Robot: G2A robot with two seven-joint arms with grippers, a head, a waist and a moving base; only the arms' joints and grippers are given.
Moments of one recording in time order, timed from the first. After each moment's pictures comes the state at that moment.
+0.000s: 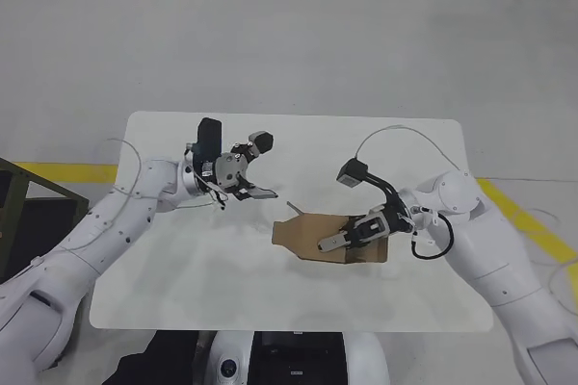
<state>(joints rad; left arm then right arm) 0.70 -0.88 -0.60 -1.21 1.05 -0.96 0.68 -0.85 -1.09 0.90 -1.41 0.63 -0.28 1.54</state>
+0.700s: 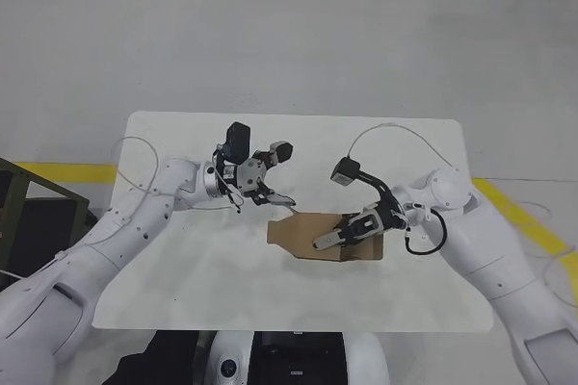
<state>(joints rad) 0.69 -0.95 -0.61 -1.18 1.05 -1.01 0.56 -0.81 -1.10 0.85 -1.36 0.65 -0.29 1.53</state>
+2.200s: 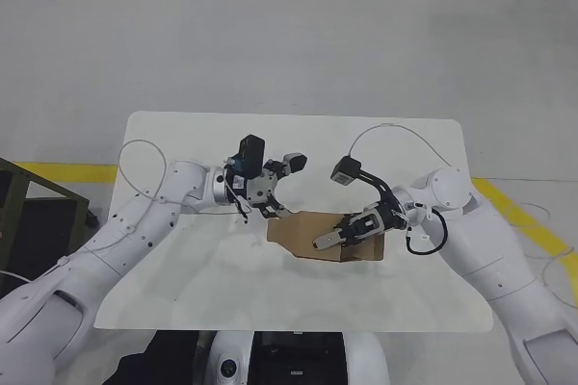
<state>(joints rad) 0.73 -0.96 -0.64 -1.29 1.13 -1.01 0.54 -0.81 -1.10 0.86 -1.37 0.67 -0.29 1.53</state>
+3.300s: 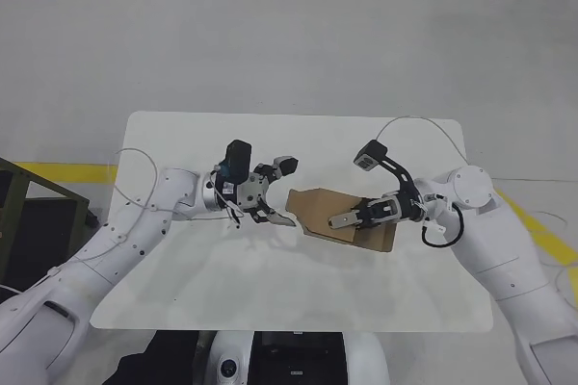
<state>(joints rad) 0.79 -0.92 -0.69 -1.34 1.16 -1.01 0.58 -0.85 -1.08 0.96 -1.33 0.70 -0.30 1.51</state>
